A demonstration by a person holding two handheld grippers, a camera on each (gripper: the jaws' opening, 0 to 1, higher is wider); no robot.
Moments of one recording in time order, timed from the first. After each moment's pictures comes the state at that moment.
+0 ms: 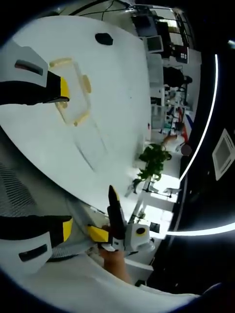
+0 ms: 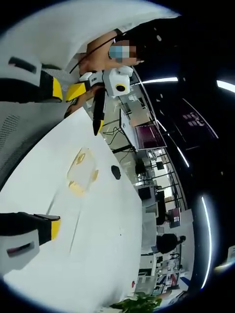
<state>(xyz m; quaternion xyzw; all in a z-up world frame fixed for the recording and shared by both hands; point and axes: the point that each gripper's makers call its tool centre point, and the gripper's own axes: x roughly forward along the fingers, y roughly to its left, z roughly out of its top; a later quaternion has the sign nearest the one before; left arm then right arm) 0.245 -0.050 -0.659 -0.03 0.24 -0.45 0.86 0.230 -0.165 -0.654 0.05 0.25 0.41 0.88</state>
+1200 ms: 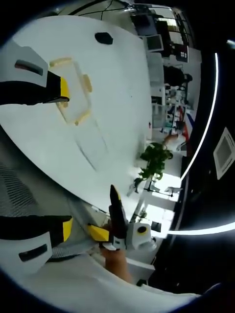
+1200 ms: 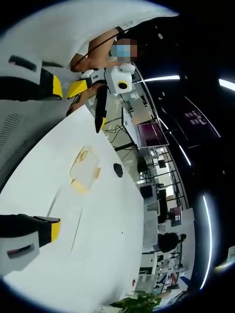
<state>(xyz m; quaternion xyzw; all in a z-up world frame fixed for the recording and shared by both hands) 0.243 -0.052 -0.660 -0.02 0.25 -0.45 0.86 0.231 -0.168 -0.658 0.04 0.26 0.40 0.88</state>
